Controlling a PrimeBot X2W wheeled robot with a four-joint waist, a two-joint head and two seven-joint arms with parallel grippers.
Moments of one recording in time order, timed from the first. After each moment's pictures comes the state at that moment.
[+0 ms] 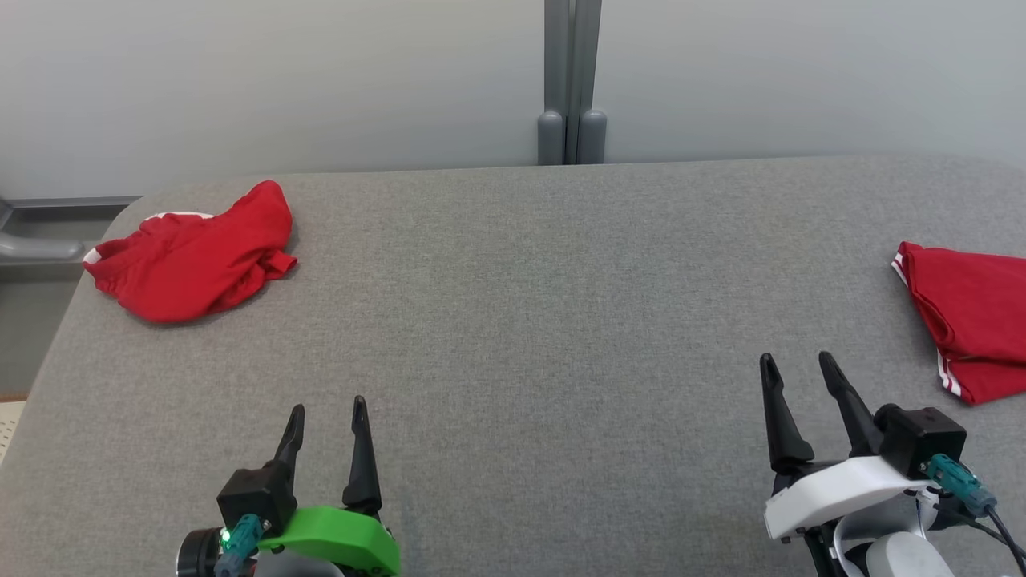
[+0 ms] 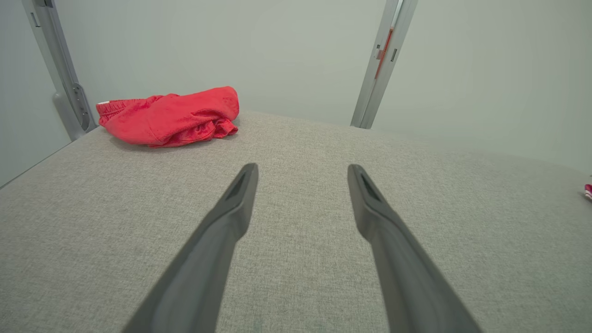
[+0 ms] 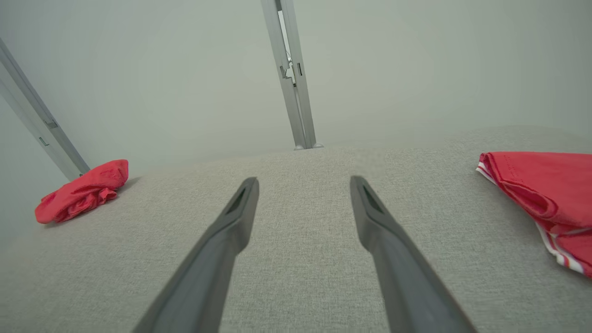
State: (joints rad) left arm -0.05 0.11 -0.32 0.27 -0.42 0.17 -0.26; right arm -0.02 -0.05 0.02 0.16 0.23 0.13 -0.18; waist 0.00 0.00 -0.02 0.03
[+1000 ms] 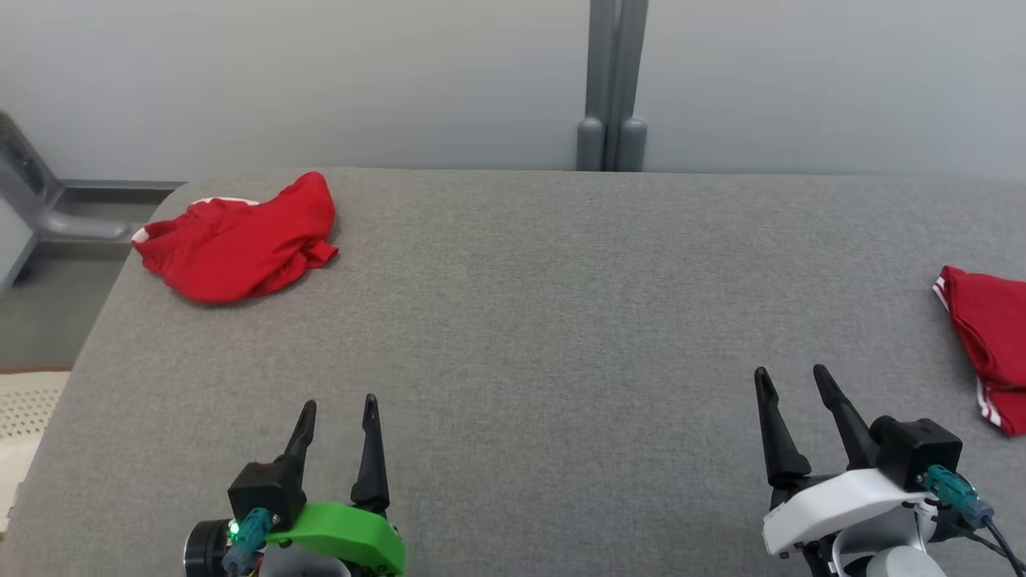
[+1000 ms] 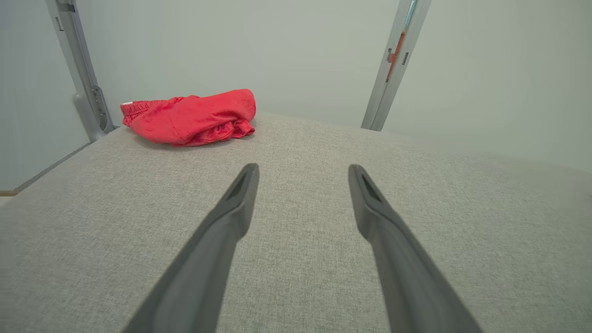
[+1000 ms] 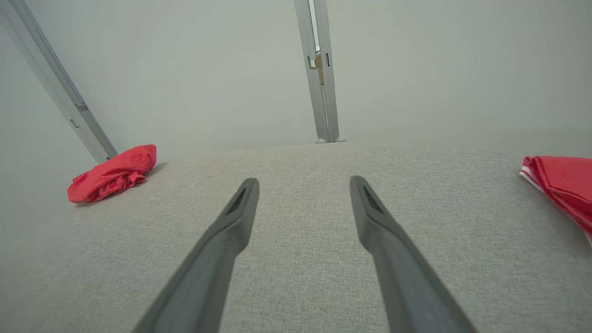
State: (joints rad) left arm -0.07 0.11 -0.34 0.29 -0.41 0.15 -0.26; right arm 0.02 -0.05 0.04 0.12 0.23 0.13 -0.15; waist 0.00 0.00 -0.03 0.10
